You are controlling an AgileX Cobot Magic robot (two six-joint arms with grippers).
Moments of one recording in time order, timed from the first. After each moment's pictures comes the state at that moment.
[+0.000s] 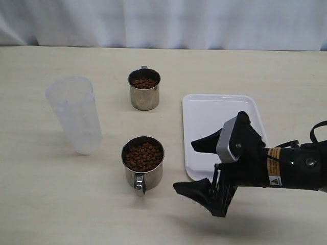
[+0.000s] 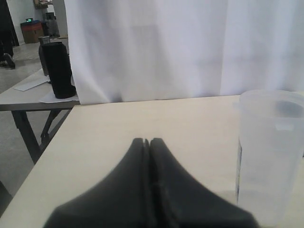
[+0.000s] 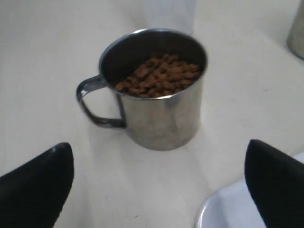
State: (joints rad) left arm 0.00 0.00 0.00 -0.01 0.19 0.10; right arm 0.43 1.72 -0.39 -1.10 -0.84 0.40
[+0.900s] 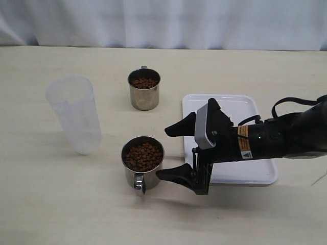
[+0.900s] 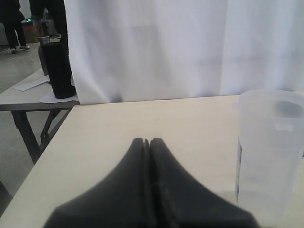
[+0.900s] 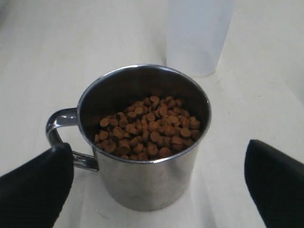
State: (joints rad) left arm 0.00 0.00 0.00 -0.01 0.19 0.10; right arm 0.44 1.93 -0.66 -1.26 -0.94 0.36
